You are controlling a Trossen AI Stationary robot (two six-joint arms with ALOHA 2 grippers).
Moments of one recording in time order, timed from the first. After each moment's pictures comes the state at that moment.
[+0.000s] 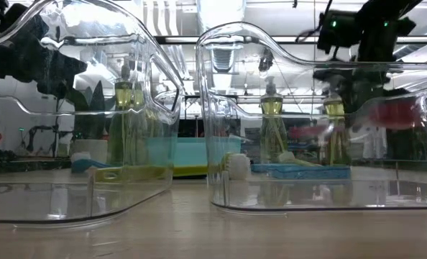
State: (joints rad) left arm -0.24 0.01 0.08 -0.19 -0.26 -0.15; right arm -0.32 1.09 0.71 -0.83 -0.07 1.08
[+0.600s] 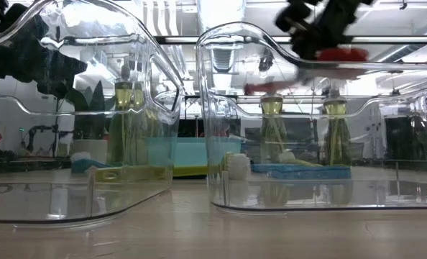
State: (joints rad) left arm -0.24 0.01 0.08 -0.19 -0.26 -0.15; right arm -0.19 1.29 1.09 -0.82 -0.09 1.12
